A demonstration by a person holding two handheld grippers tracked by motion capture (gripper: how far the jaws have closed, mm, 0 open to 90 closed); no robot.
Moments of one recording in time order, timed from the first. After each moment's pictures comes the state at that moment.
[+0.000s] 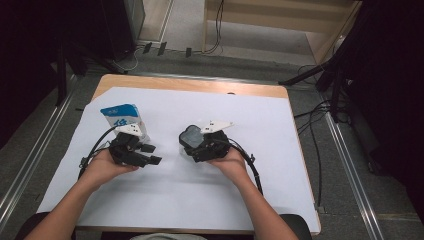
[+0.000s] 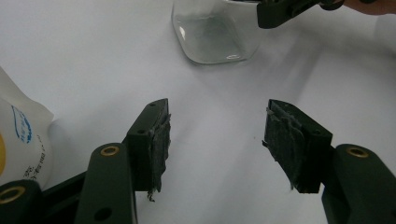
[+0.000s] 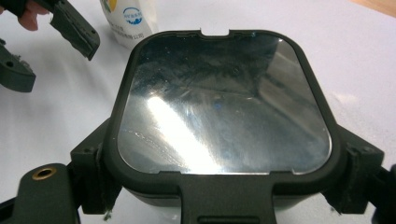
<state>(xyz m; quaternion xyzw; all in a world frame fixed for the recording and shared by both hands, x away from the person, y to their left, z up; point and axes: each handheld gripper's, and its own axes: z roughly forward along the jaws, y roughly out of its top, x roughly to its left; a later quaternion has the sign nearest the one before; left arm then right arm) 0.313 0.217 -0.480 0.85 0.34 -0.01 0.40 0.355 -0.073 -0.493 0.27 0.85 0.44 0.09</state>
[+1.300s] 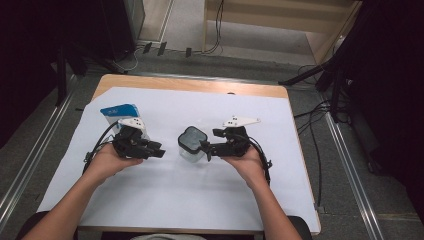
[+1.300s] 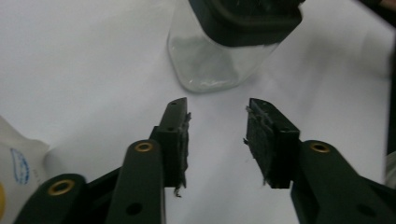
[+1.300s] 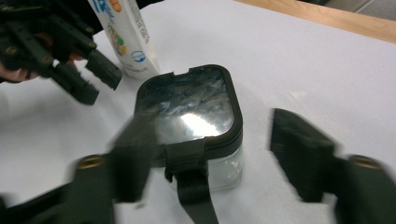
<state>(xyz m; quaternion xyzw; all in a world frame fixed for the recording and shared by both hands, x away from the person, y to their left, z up) 0.328 0.210 -0.467 0.84 0.35 -0.04 0.42 0.342 -0.121 -0.452 0.32 0.81 0.48 0.06</state>
